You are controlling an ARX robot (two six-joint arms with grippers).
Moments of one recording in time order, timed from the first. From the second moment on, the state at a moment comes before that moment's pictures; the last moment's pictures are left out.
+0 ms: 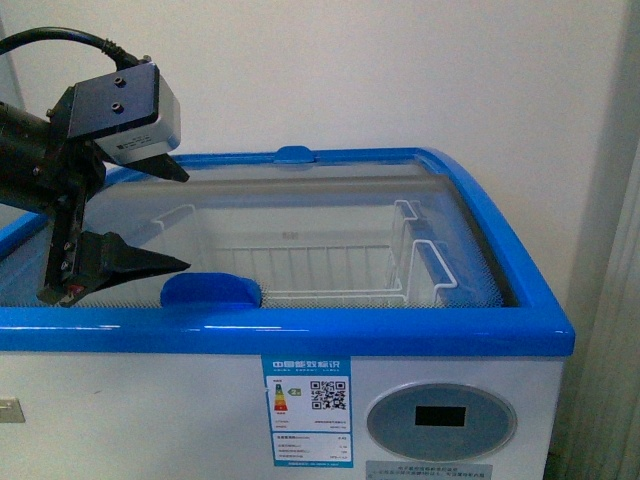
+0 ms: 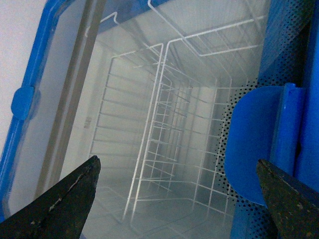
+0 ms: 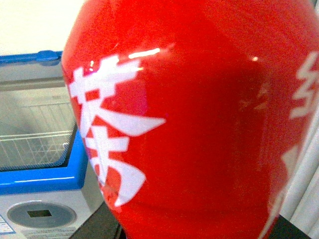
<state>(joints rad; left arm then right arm) -0.08 1.74 1.38 -0.24 0.63 1.36 -0.12 0.35 0.43 -0.07 0.06 0.06</state>
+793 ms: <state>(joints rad) -0.08 1.79 1.46 -0.46 0.70 1.30 -0.12 0.35 0.43 -0.07 0.06 0.06</state>
